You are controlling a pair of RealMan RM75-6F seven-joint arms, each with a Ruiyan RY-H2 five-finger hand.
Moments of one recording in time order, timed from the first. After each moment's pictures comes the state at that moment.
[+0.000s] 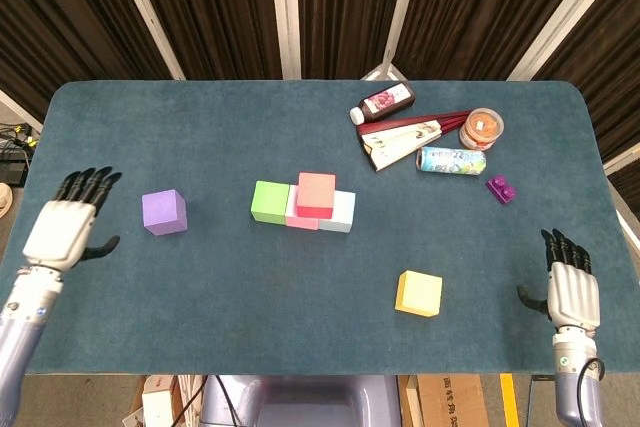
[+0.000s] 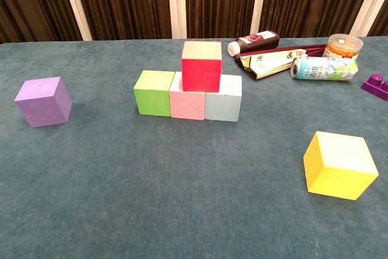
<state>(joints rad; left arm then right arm) -0.49 -1.08 0.03 -1.72 1.21 1.34 0.17 0.17 -1.30 0.18 -1.69 -1.04 1.35 -0.28</state>
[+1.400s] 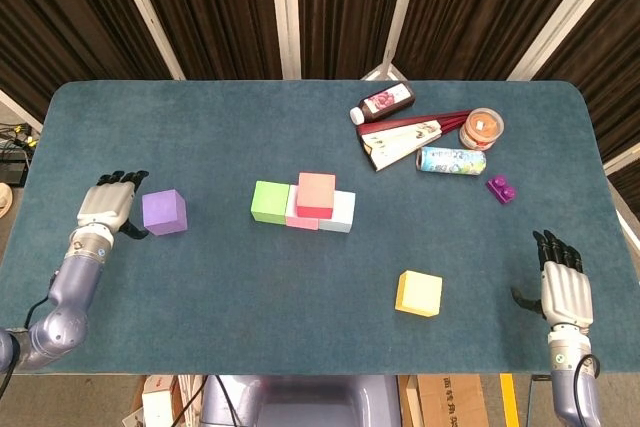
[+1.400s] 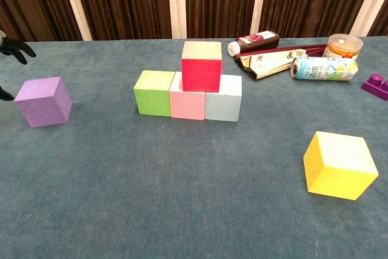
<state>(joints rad) -0.85 -1.16 -0.11 -1.70 0.35 0.96 0.61 0.19 -1.30 0.17 -1.68 -1.02 1.30 -0.27</state>
